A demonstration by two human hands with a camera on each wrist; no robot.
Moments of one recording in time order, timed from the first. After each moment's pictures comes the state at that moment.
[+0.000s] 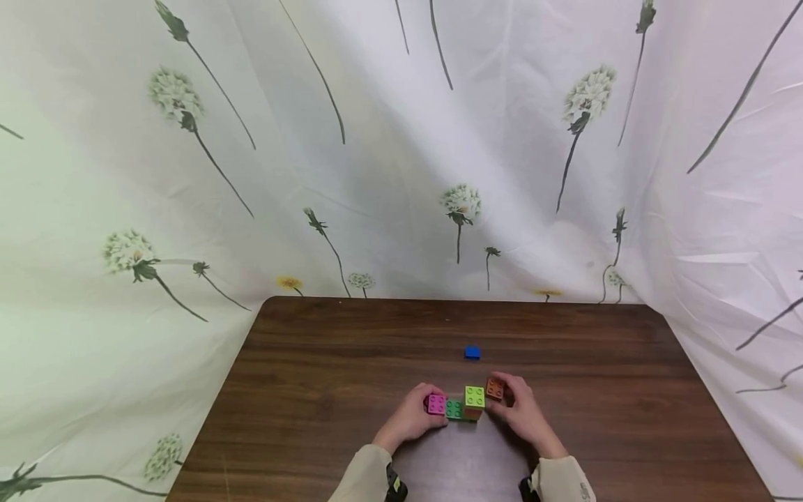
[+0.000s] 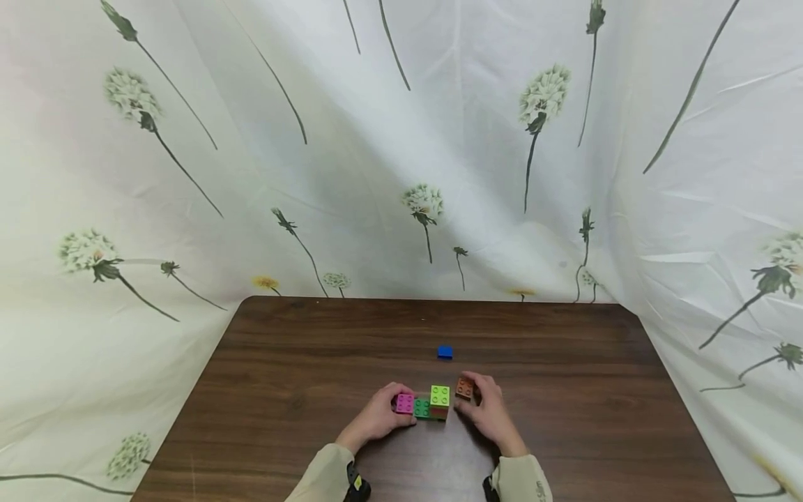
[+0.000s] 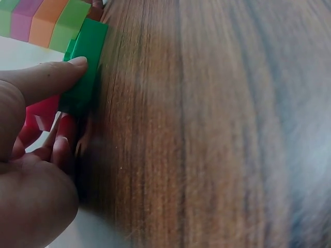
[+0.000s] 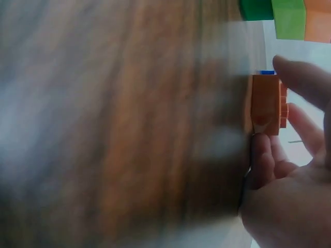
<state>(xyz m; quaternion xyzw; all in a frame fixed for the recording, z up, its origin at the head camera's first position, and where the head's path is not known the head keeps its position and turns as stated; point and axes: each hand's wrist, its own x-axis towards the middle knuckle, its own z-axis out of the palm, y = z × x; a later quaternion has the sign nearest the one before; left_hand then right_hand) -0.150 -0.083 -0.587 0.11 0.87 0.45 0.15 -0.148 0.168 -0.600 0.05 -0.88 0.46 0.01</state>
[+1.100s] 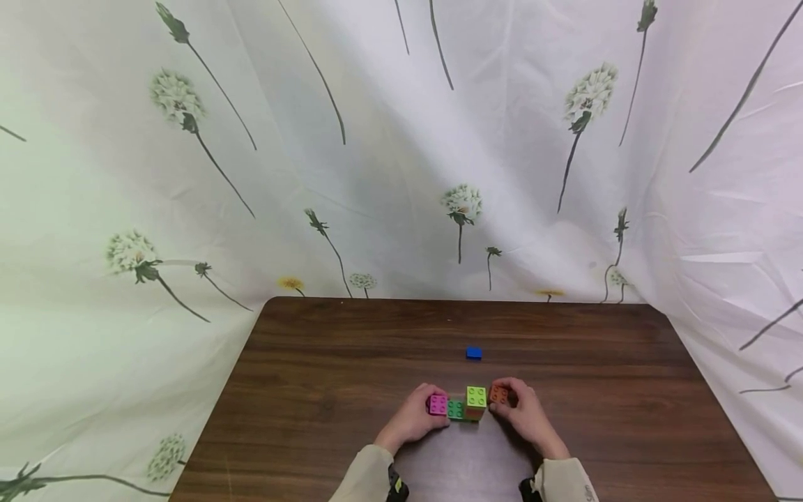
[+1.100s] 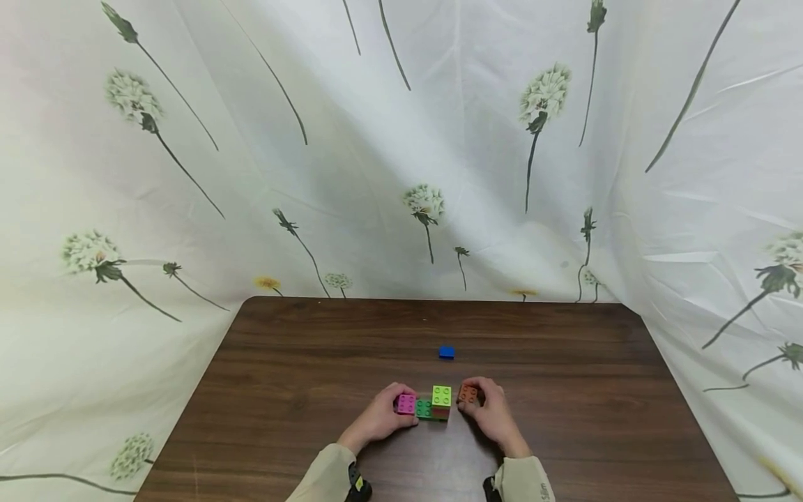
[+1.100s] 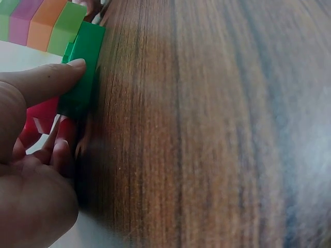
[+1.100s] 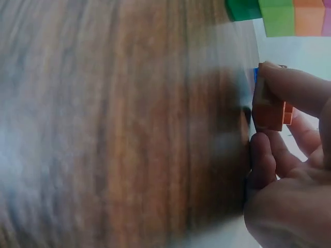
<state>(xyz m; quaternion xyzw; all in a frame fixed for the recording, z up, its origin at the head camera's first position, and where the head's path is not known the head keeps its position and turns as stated) -0.148 -0.081 -0.584 0.10 0.87 0.45 0.16 -0.150 0.169 -0.600 -0.01 -0.88 0.48 -0.05</state>
